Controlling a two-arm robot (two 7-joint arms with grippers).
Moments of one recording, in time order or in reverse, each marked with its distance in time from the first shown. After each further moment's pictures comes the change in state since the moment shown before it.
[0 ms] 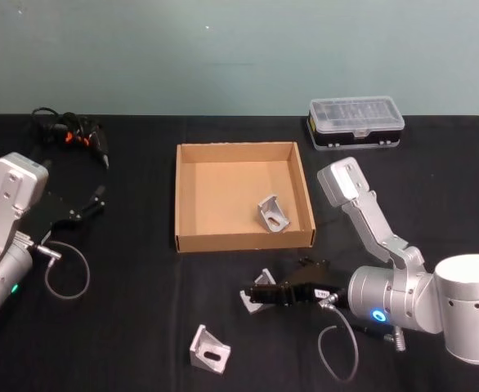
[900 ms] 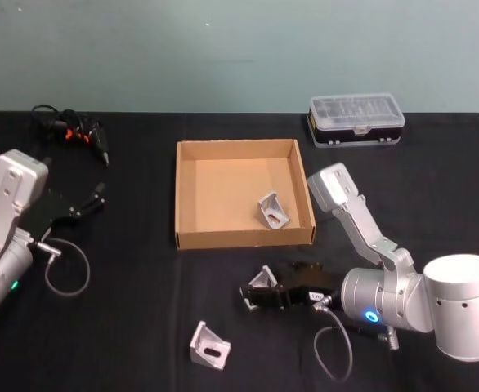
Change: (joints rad) left arm 0.000 0.000 0.000 0.000 0.000 0.000 0.000; right arm 0.029 -0.002 -0.042 0.059 -0.020 -0.029 0.021
